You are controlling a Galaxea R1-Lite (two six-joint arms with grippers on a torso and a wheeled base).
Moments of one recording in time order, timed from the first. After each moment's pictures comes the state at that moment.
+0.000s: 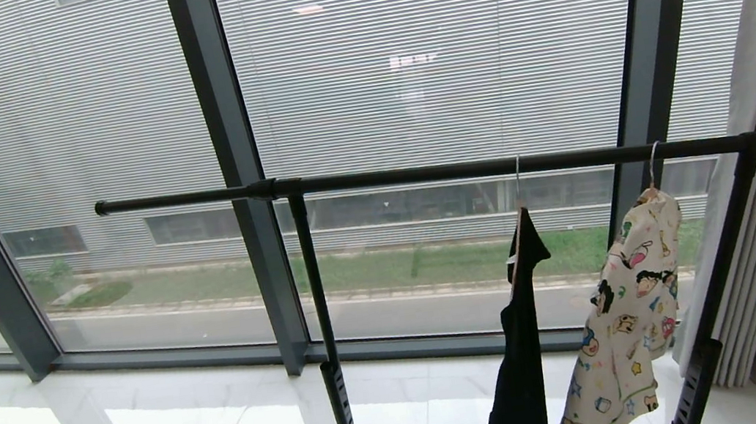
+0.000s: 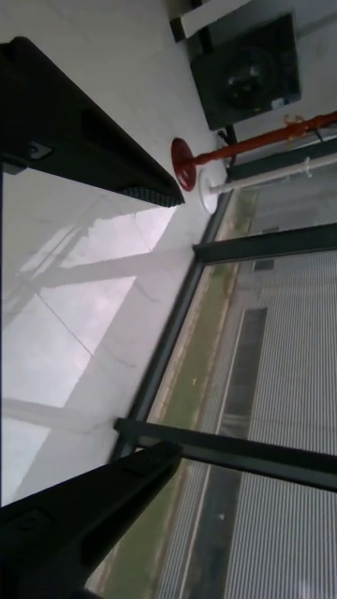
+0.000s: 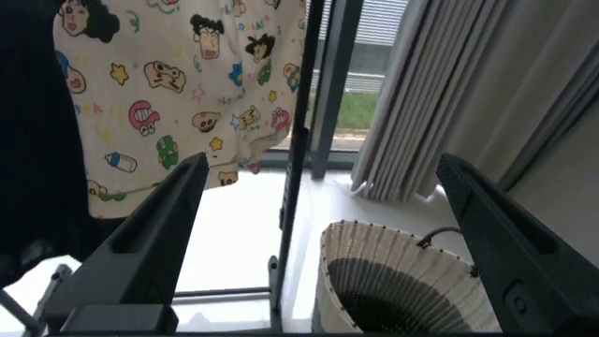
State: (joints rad) left arm 0.08 0.09 0.00 -0.11 0.38 0.19; right arm 0.00 0.00 -0.17 0.30 -0.13 -0.08
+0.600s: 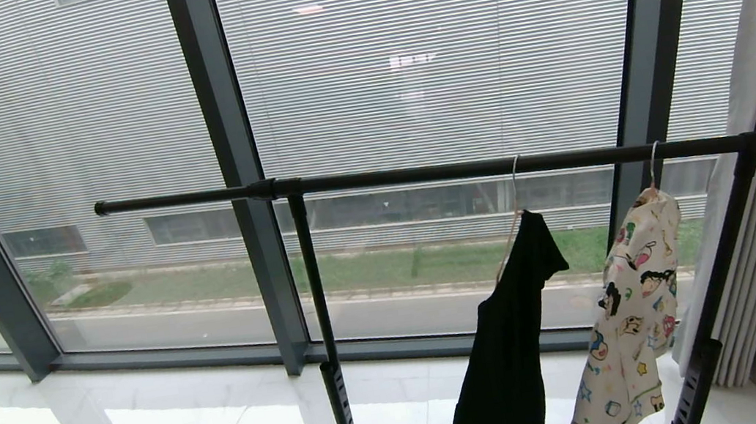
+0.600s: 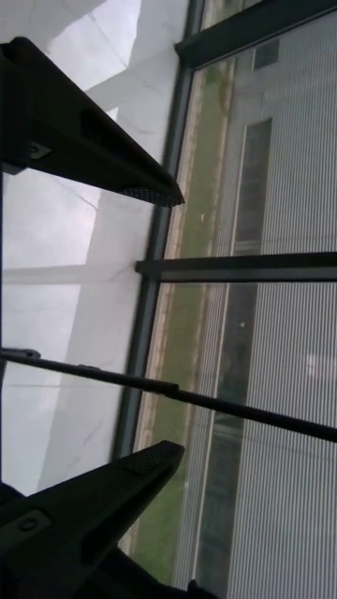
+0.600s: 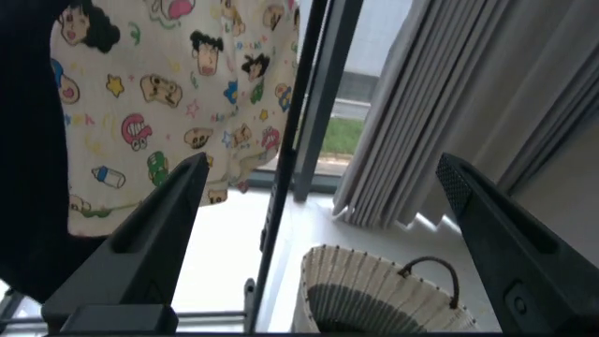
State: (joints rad) left arm 0.08 0.09 0.00 -0.03 0.00 0.02; right arm 0.00 0.00 -0.05 0.00 -0.11 -0.18
